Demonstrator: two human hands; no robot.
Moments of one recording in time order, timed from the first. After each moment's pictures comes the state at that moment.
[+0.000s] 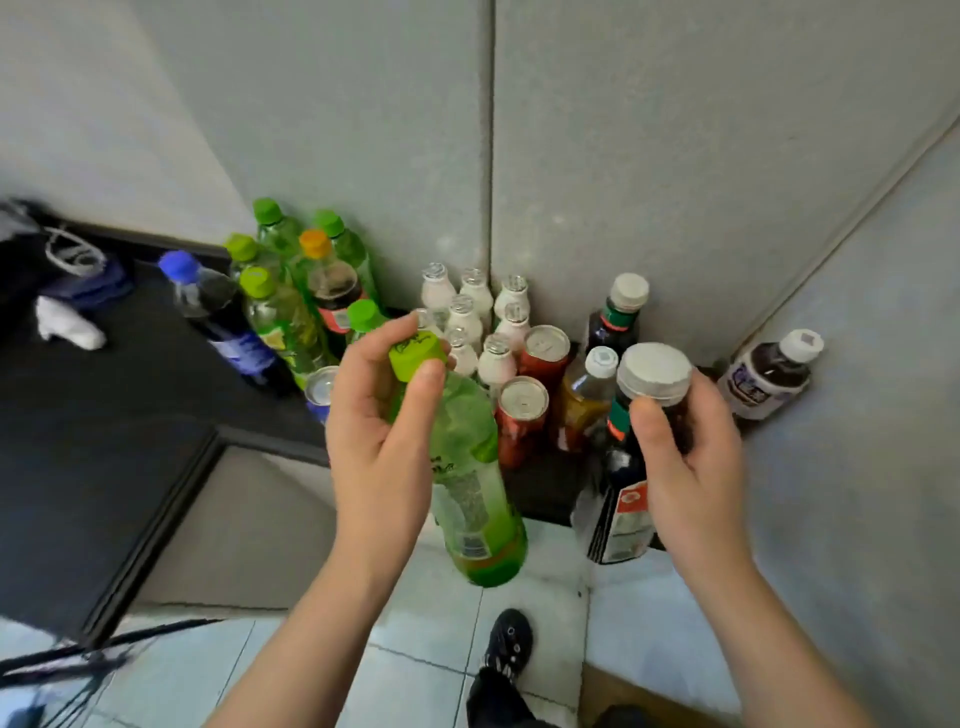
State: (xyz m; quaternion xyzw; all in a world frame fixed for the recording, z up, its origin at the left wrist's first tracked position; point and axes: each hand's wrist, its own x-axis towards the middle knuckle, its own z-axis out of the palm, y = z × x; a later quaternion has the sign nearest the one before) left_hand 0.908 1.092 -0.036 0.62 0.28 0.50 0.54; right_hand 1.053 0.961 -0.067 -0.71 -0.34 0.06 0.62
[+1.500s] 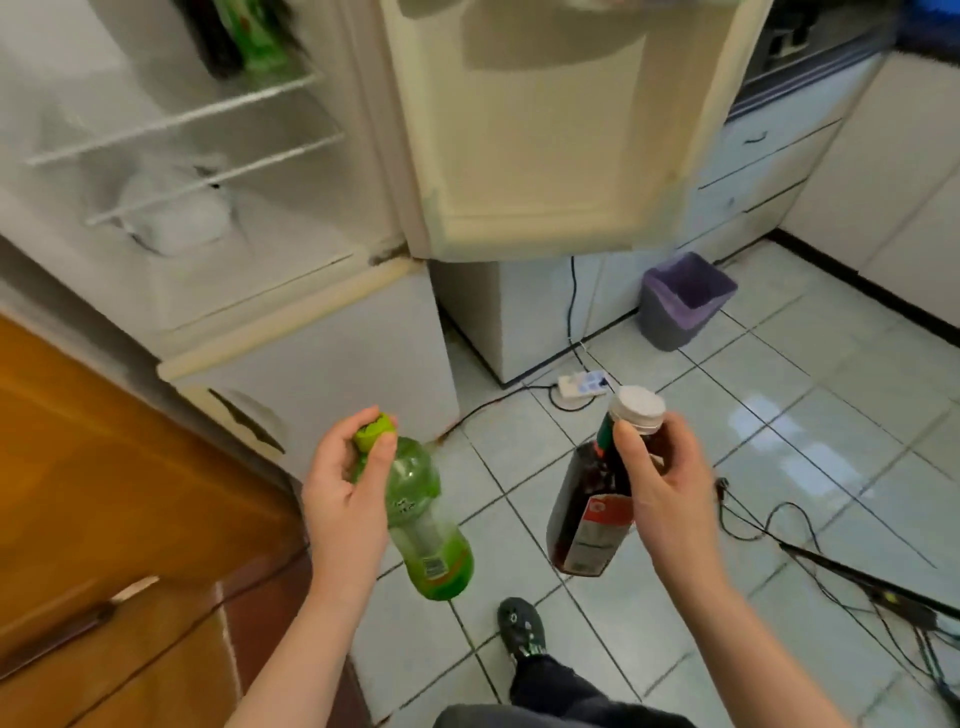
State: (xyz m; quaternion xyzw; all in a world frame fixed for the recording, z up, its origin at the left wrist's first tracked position) left_hand 0.012 0.419 -0.120 -0.12 0.72 0.65 -0.21; right_hand -0.005 0.657 -0.120 -0.09 -0.74 0.65 0.10
